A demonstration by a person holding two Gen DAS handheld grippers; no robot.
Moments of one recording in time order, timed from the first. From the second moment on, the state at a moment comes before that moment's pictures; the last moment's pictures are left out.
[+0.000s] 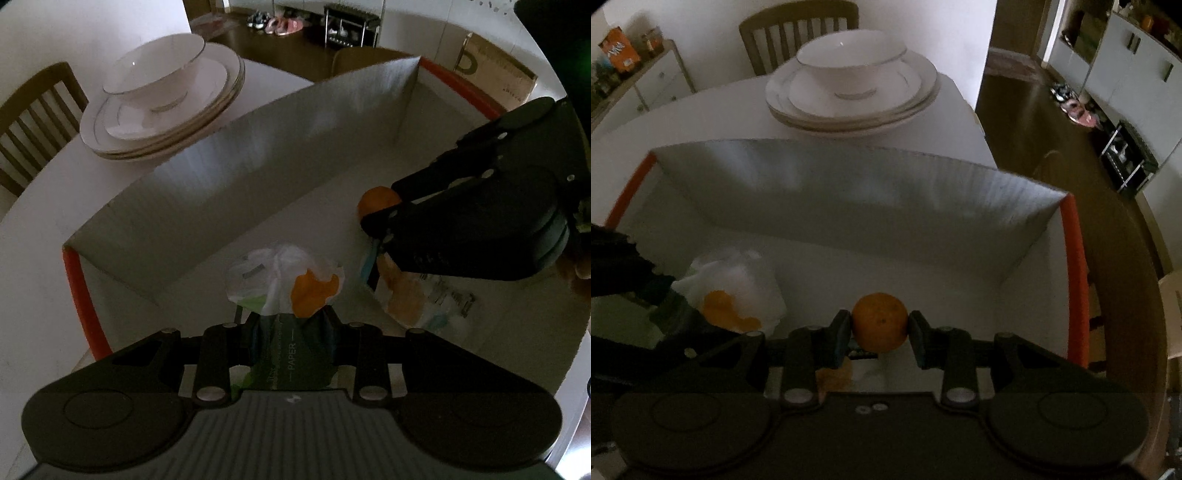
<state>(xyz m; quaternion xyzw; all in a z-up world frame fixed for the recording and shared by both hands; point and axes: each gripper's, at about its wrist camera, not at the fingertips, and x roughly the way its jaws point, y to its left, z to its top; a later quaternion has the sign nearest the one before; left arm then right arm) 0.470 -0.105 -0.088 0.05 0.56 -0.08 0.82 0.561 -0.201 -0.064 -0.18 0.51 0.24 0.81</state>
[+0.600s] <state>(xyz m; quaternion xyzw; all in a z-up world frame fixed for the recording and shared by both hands) 0.471 -0.102 -0.090 0.03 0.56 -0.08 0.83 0.565 -0.208 -0.068 -0.17 0.52 0.24 0.80</state>
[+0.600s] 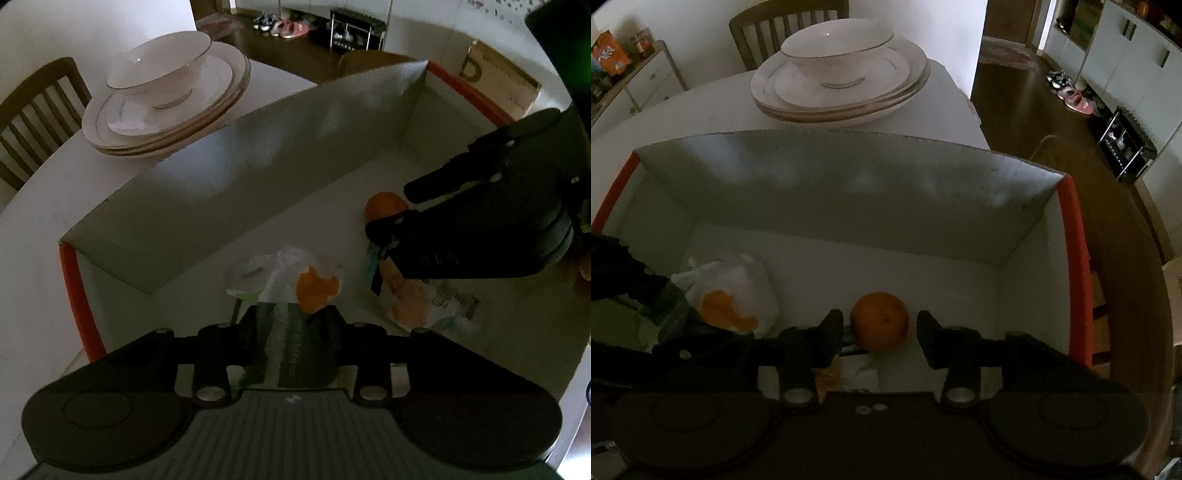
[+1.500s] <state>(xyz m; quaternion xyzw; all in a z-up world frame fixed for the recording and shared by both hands) 0.405 -0.087 -0.033 -0.06 0.48 -0.09 0.87 0.527 -0.240 -0.017 -0.12 0.48 0.27 0.82</state>
